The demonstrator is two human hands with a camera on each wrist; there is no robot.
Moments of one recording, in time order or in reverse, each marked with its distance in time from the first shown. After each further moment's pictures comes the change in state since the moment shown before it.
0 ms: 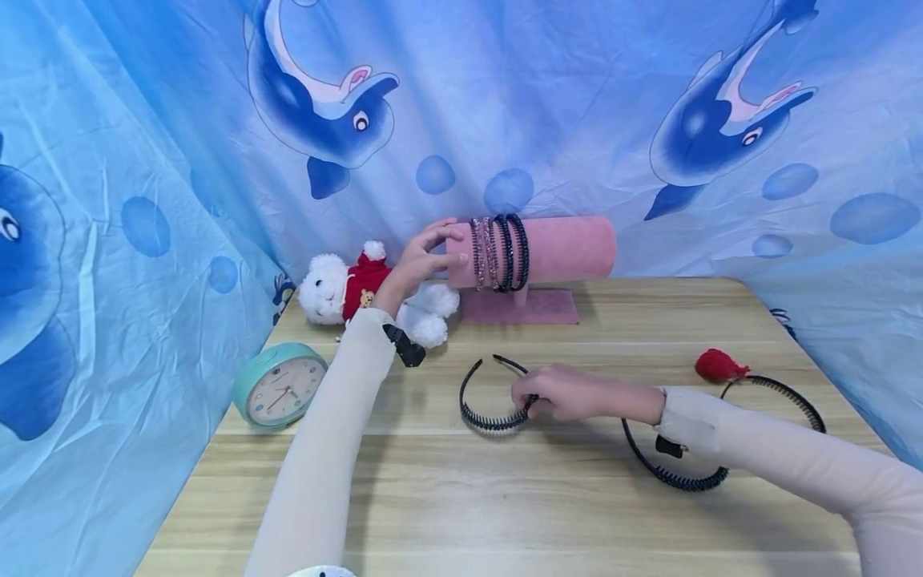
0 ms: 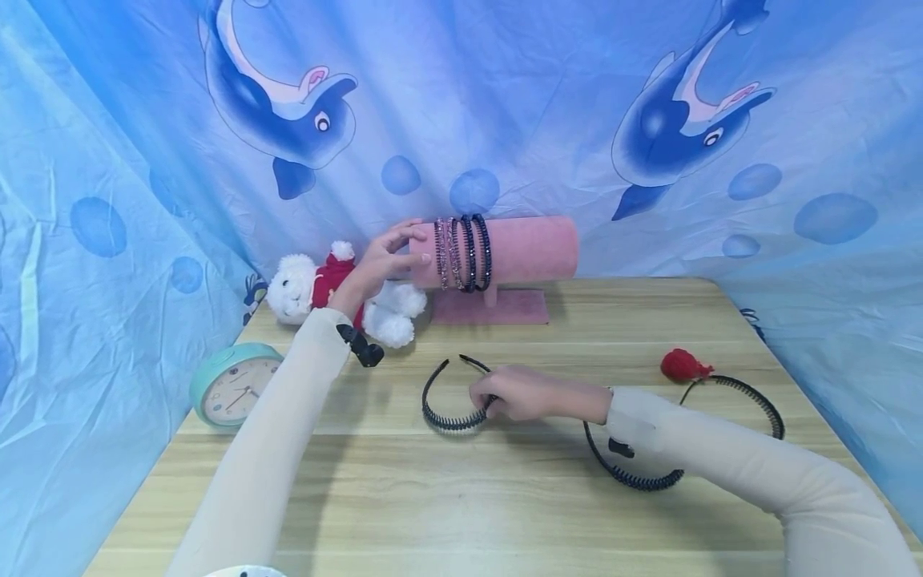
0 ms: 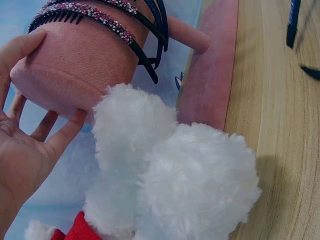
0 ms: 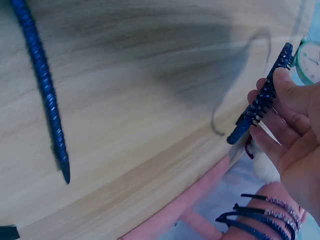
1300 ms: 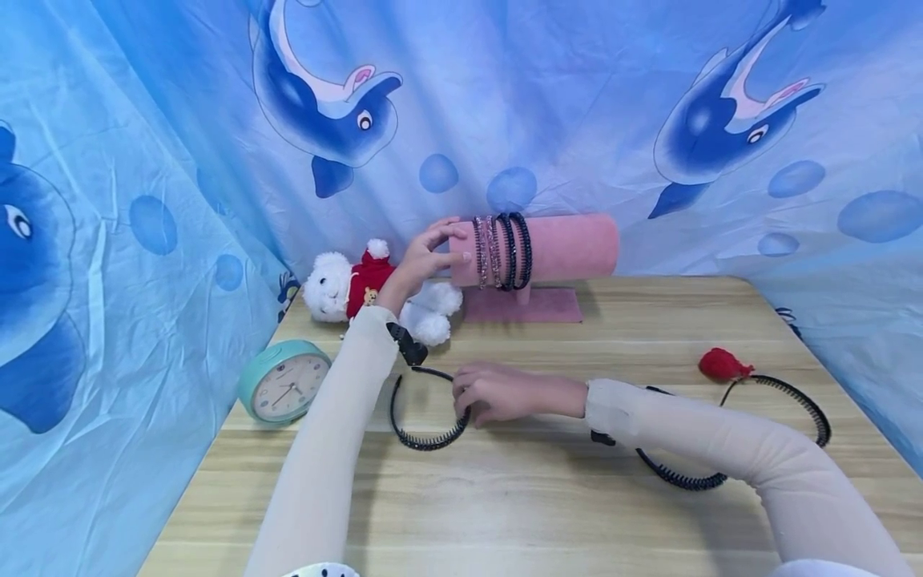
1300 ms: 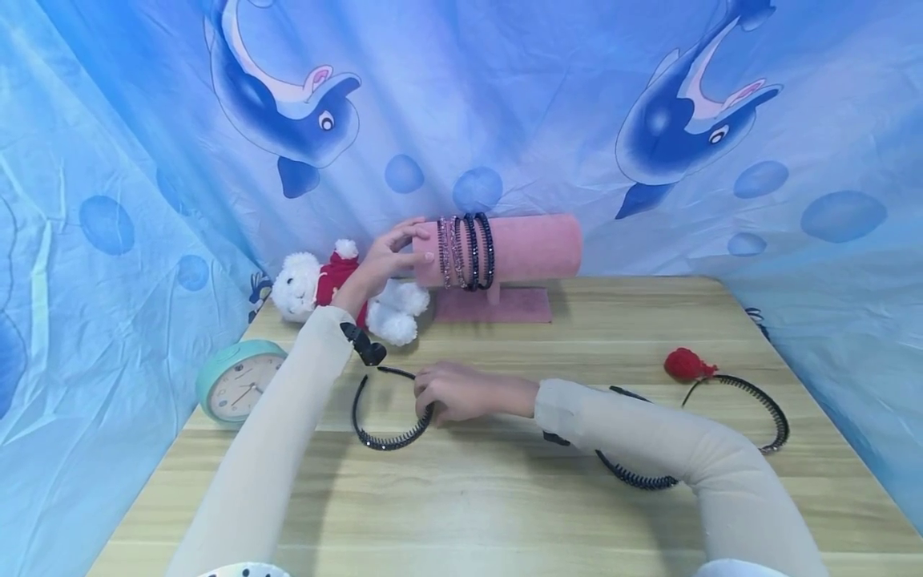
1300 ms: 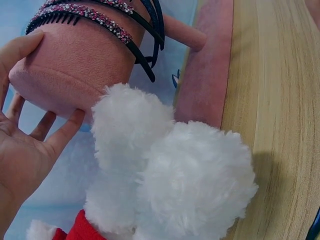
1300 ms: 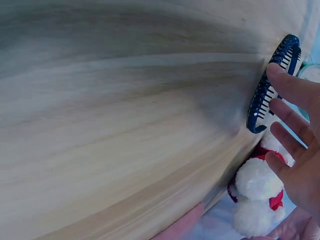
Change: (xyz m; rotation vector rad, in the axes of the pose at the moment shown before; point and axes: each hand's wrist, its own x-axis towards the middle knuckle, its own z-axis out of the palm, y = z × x) left_hand -0.015 0.029 0.005 0.001 -0.018 -0.035; right_hand 0.083 -0.013 0.028 -0.216 0.008 -0.263
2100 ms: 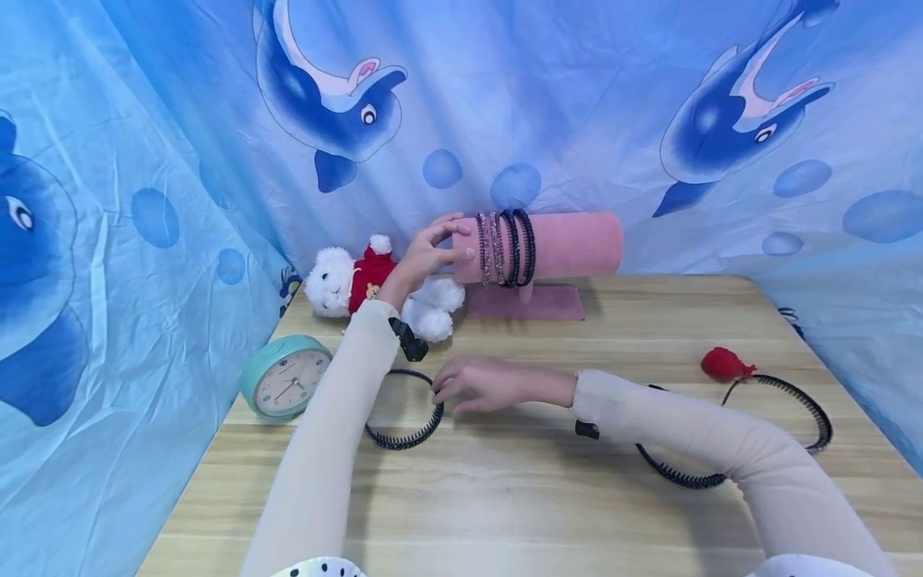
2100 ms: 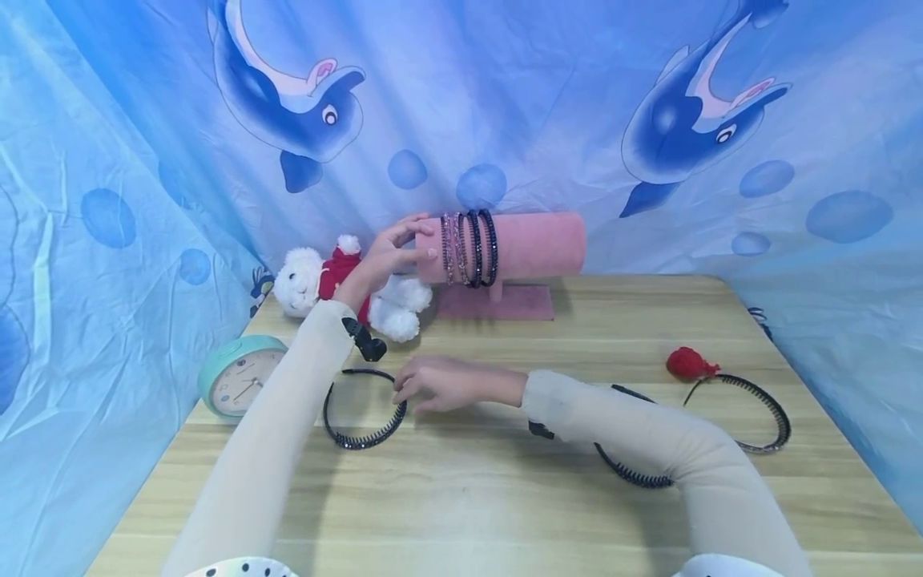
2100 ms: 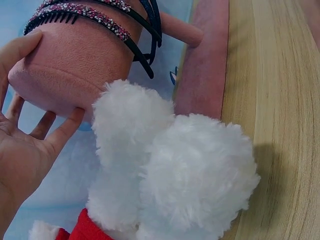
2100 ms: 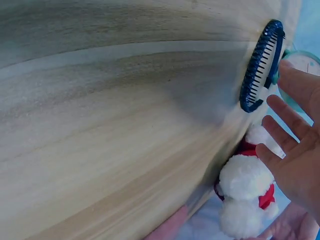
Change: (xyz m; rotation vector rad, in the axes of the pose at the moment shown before) left_hand 0.015 -0.024 -0.004 0.058 0.022 0.027; right_hand 0.021 0.002 -0.010 0.144 -0.026 0.005
